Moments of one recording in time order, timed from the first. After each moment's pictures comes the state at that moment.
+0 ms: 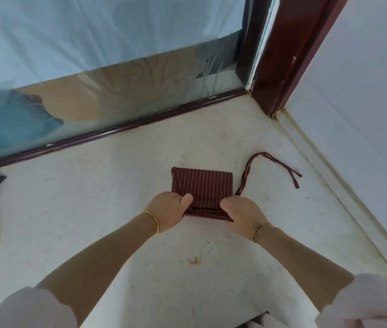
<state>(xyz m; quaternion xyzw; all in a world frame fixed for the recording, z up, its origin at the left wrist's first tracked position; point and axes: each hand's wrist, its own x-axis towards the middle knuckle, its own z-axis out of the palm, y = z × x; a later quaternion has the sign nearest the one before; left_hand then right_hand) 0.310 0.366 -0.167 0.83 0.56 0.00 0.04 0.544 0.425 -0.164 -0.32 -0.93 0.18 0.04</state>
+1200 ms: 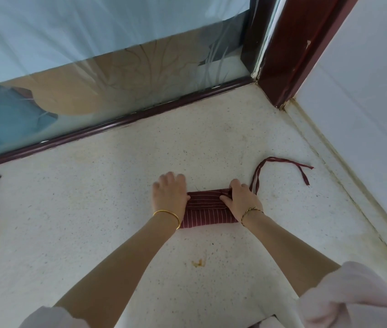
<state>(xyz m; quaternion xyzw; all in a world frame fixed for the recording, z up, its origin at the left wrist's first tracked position) 0.337 0.386 -0.156 0.59 0.80 -0.05 0.08 0.508 0.447 -0.171 -0.60 -0.74 0.29 -0.07</state>
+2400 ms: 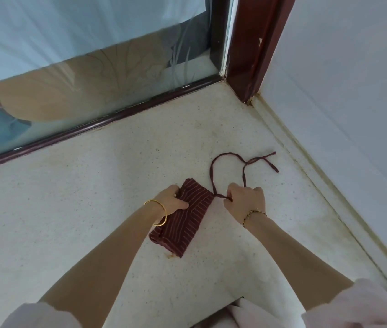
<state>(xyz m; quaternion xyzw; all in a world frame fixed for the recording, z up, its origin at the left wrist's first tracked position) 0.384 0.400 -0.139 0.41 0.74 0.07 0.53 0.586 0.437 -0.150 -0.59 -0.79 0.16 -0.08</state>
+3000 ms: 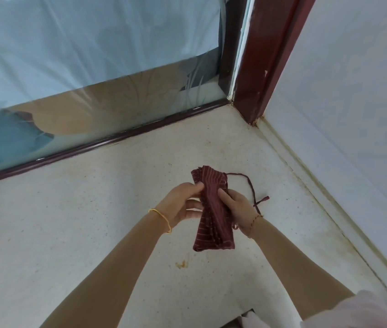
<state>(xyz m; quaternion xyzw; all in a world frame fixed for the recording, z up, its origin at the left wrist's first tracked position) 0.382 0.387 -0.071 0.22 0.55 0.40 0.70 0.553 0.427 -0.110 -0.53 -0.47 0.68 0.19</state>
